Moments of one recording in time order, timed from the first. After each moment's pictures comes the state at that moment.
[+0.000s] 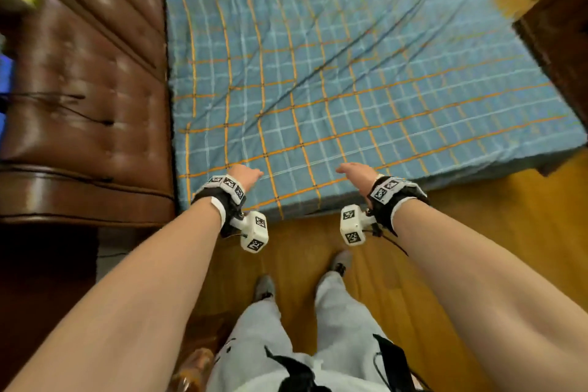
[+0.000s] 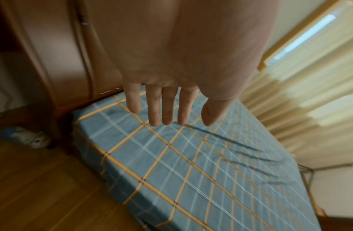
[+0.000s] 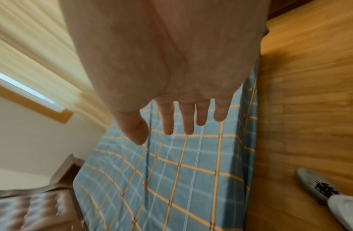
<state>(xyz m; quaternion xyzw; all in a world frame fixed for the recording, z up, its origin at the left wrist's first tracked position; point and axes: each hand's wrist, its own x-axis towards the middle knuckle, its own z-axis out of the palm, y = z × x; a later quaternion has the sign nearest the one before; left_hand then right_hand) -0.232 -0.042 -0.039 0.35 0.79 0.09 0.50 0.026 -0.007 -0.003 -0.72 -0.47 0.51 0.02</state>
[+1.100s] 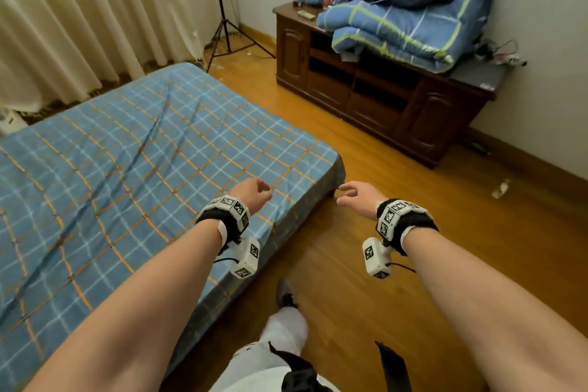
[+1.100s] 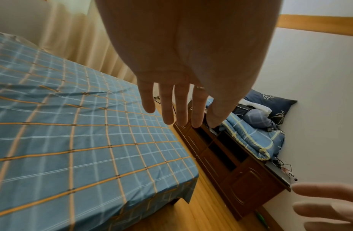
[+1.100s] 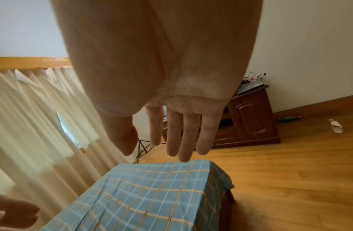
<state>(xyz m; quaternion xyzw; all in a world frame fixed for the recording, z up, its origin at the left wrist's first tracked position) 0.591 0.187 0.089 0.81 0.49 -0.02 0.32 0.832 0.039 0.098 -0.81 -0.42 0.37 0.17</state>
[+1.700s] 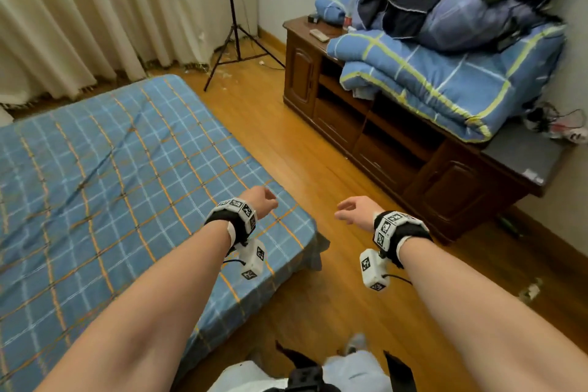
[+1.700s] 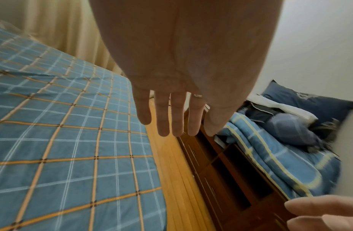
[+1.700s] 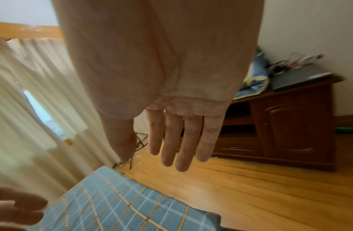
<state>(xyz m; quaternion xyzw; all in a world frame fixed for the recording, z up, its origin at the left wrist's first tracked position) 0.971 0.486 0.065 0.76 0.54 -0.06 0.36 1.220 0.372 0.075 -0.78 -0.47 0.41 0.09</state>
